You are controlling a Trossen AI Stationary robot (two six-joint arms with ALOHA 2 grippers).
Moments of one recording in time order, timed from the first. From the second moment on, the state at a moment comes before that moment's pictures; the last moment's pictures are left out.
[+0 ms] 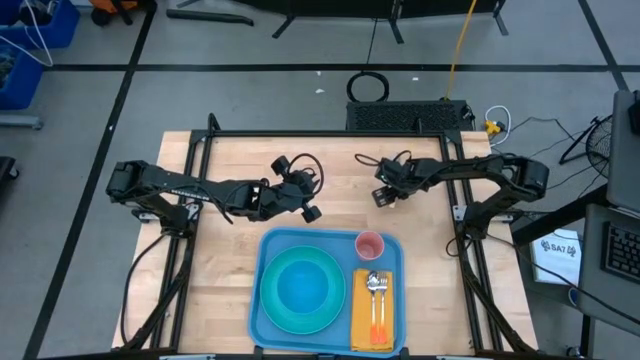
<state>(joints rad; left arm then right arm) -0.08 1.53 1.17 -0.21 -0.73 -0.06 -0.43 1.52 0.71 -0.58 0.11 0.72</state>
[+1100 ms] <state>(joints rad) -0.08 1.53 1.17 -0.21 -0.73 -0.06 0.00 1.07 0.71 -0.86 0.45 0.83</state>
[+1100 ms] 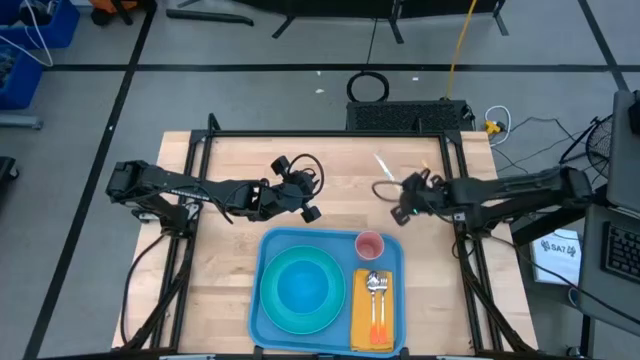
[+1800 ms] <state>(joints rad) -0.08 1.53 1.17 -0.22 -0.76 -0.06 0.69 1.09 0.75 -0.12 0.41 0.81</state>
